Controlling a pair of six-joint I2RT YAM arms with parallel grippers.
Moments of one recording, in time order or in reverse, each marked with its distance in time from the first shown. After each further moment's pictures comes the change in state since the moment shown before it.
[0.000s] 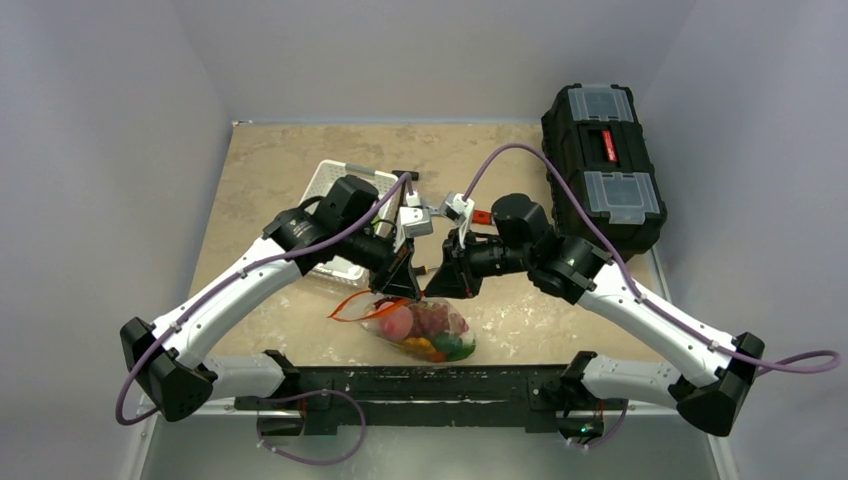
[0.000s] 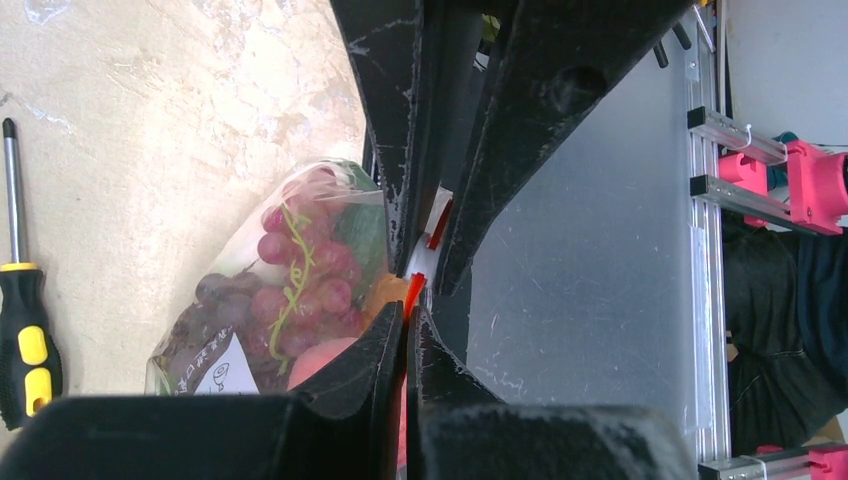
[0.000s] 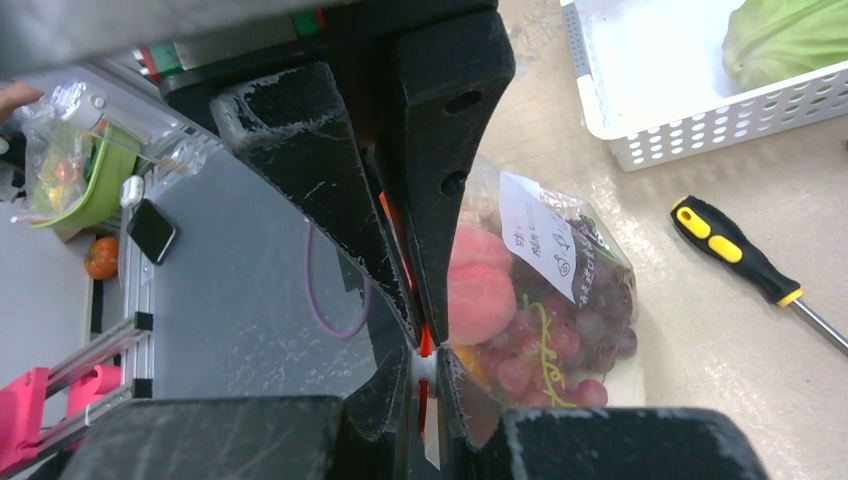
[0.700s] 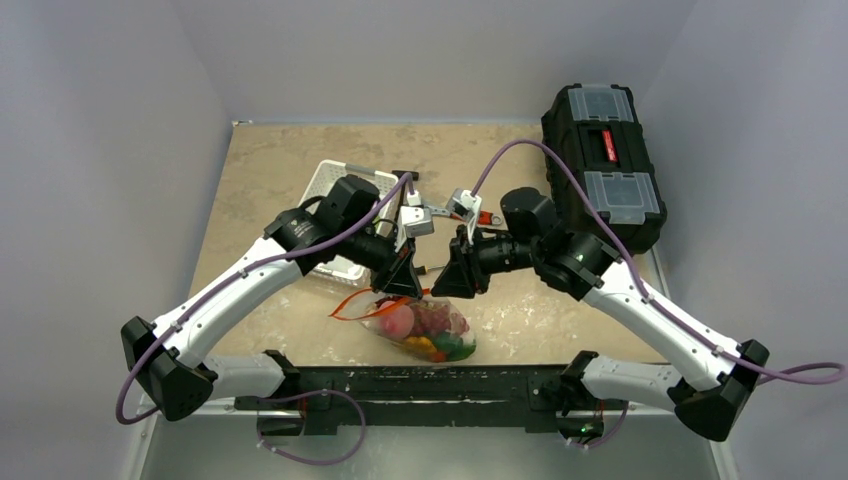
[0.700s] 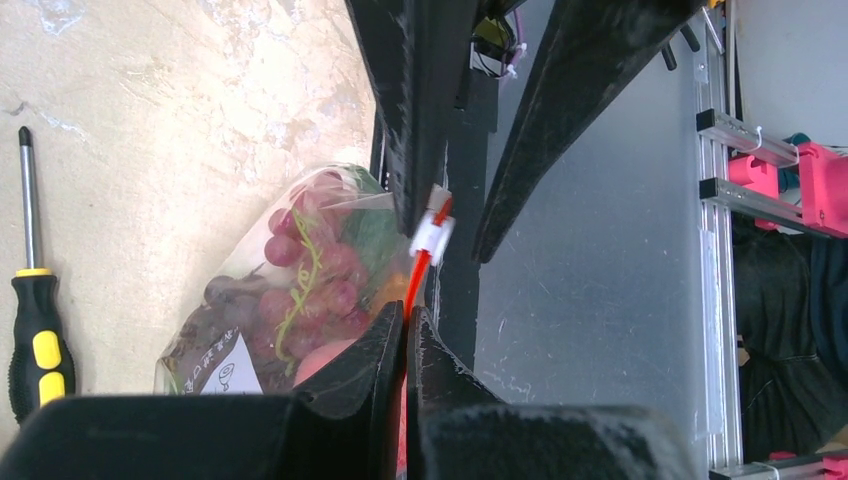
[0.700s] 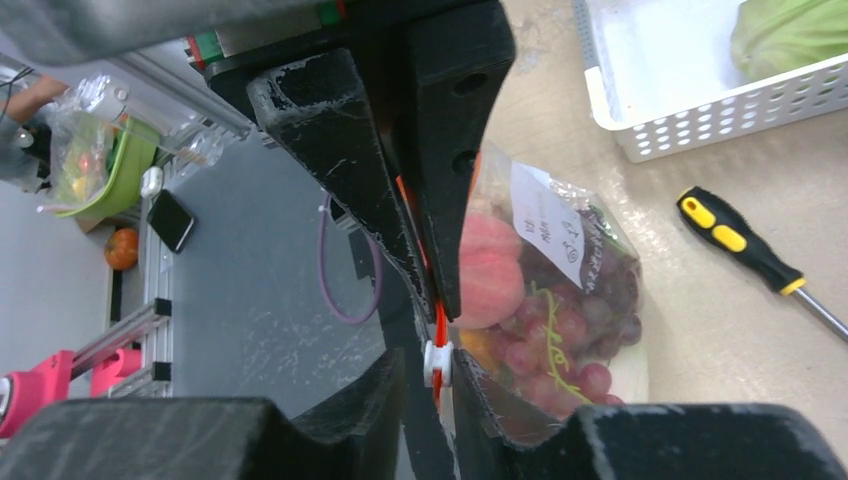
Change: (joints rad) left arm 0.000 0.003 0.000 0.014 -0.015 0.004; right arm -0.070 -0.015 0.022 -0.060 -0.082 -0.030
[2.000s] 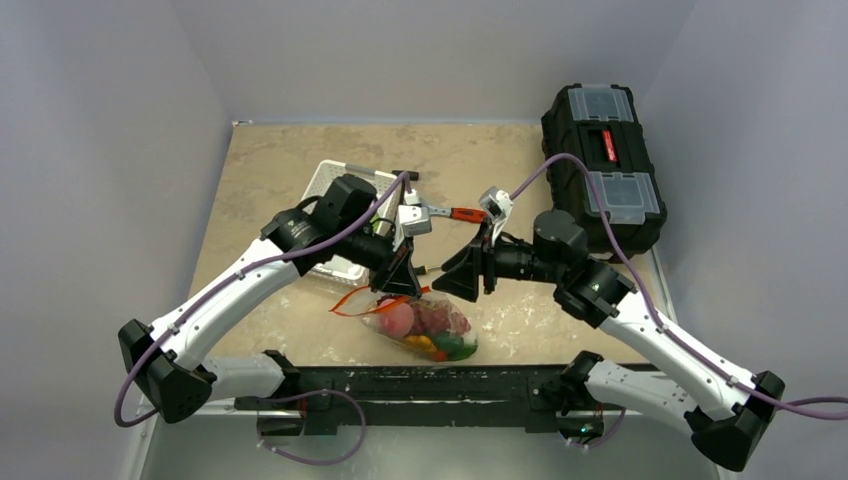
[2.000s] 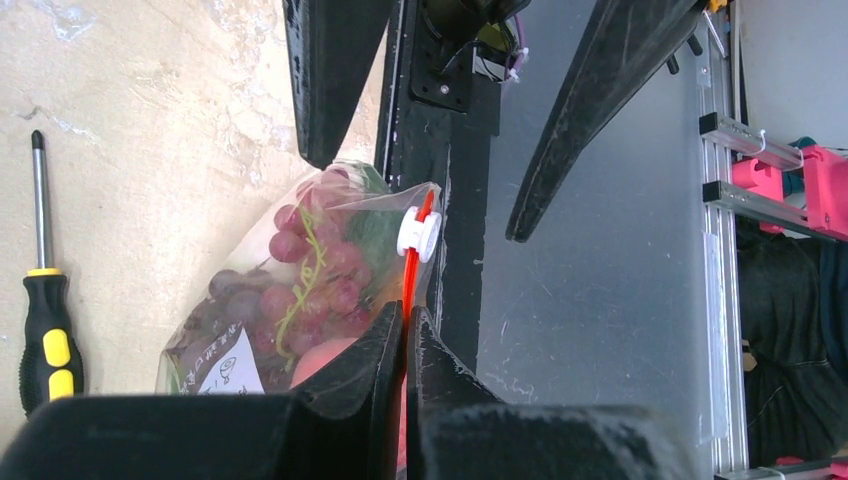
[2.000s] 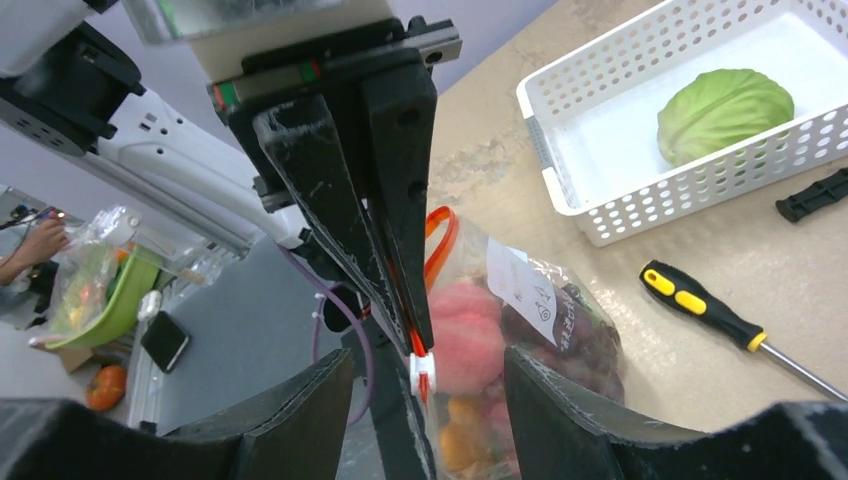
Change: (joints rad) left arm 0.006 -0.007 0.002 0.000 0.006 0.001; right arm -0.011 -0.202 -0.272 0.380 0.126 0.202
